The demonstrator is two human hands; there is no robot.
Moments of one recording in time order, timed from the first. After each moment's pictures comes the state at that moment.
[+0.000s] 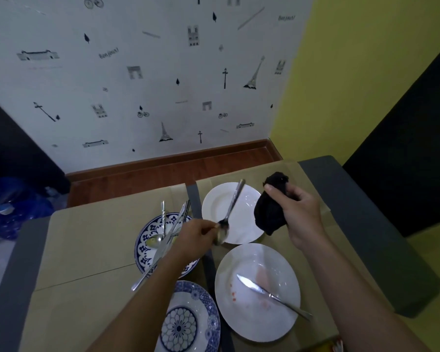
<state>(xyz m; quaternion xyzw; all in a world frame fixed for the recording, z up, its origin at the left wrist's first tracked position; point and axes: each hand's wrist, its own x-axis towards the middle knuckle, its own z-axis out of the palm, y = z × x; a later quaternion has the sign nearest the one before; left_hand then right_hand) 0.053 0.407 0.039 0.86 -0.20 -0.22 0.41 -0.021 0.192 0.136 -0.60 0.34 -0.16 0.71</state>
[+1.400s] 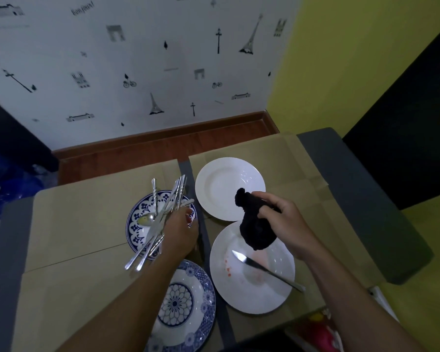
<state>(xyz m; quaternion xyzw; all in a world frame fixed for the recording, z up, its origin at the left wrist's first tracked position) 0.034 0.414 -0.022 0.93 -0.06 -0.12 0.35 -0.060 0.200 0.095 -0.73 0.26 0.03 0.64</state>
